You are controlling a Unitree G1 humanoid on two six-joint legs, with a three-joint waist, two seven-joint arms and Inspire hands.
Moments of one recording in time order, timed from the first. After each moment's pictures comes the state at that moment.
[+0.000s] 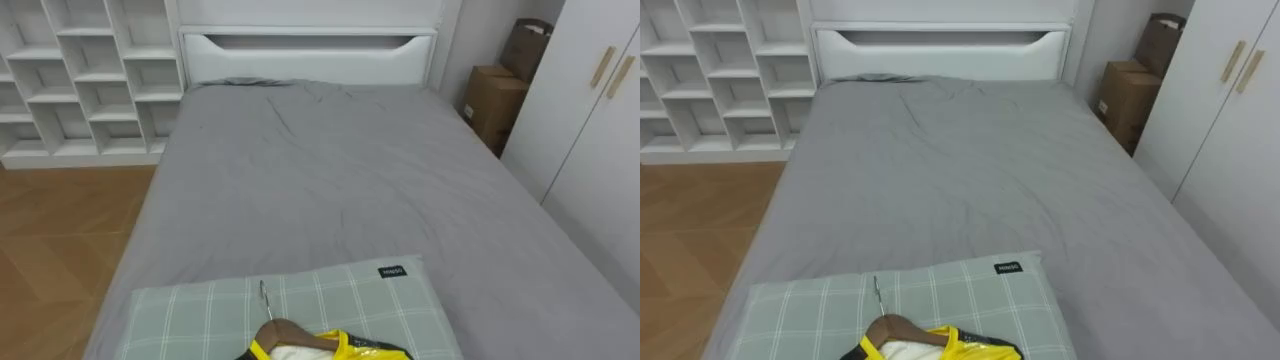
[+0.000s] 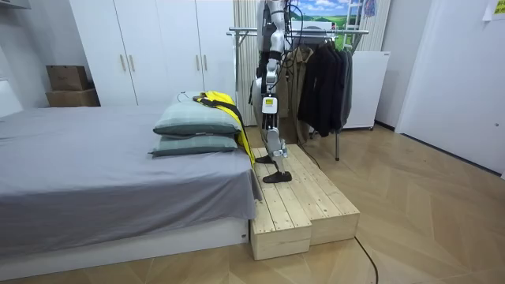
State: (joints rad) left arm 0.22 0.18 -0.04 1.17 0.28 0.18 -0.04; right arm 0.11 -0.23 0.07 1.25 0.24 0.04 0.07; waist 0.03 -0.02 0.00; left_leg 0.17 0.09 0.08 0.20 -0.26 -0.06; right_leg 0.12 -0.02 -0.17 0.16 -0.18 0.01
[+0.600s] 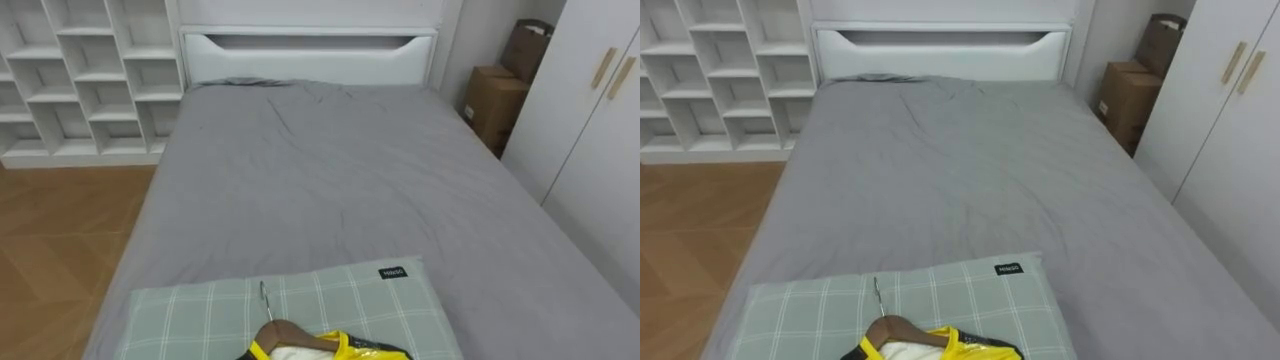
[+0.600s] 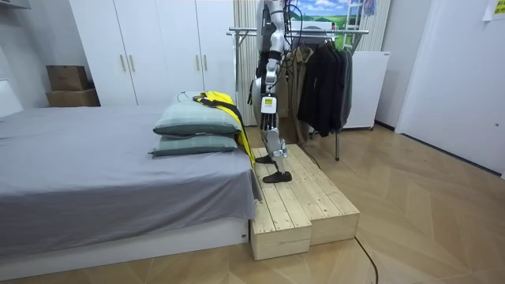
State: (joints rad) left arm 0.23 0.18 -0.01 1.16 0.26 0.17 0.02; right arm 0.11 -0.22 0.07 1.25 0.29 0.04 0.08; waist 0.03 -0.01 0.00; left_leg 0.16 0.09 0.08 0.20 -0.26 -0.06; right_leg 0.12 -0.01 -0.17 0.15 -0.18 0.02
